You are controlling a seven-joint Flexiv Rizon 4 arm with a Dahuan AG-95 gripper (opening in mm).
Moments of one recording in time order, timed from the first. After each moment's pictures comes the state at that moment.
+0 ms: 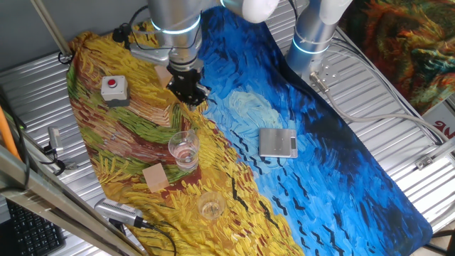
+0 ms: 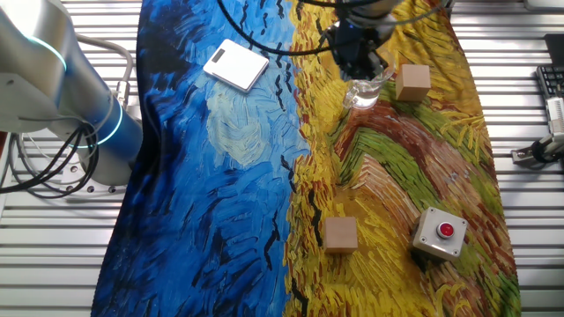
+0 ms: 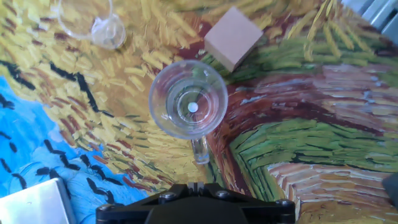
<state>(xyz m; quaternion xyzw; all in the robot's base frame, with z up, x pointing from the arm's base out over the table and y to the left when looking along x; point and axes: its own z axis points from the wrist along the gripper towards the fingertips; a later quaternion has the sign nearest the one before) 0.477 0.074 0.186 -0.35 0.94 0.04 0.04</state>
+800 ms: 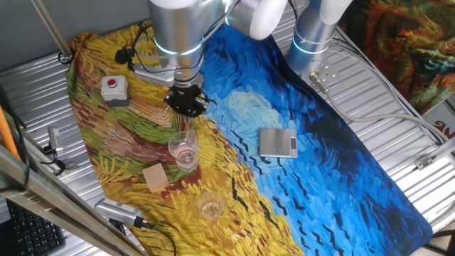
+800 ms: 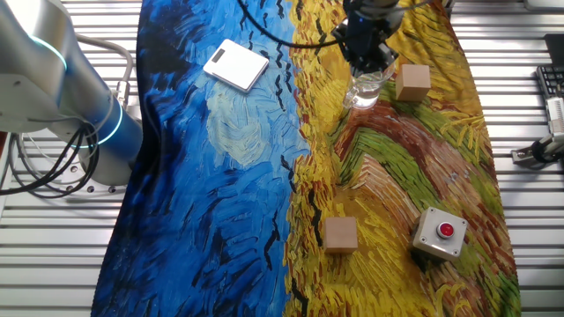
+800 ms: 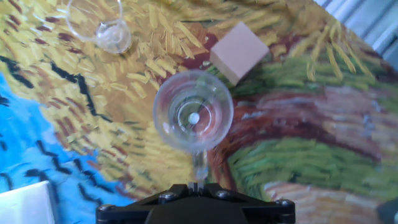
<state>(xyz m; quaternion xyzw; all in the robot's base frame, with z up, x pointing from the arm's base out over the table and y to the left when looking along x) 0.501 0.096 0.170 -0.39 0.92 0.00 0.02</state>
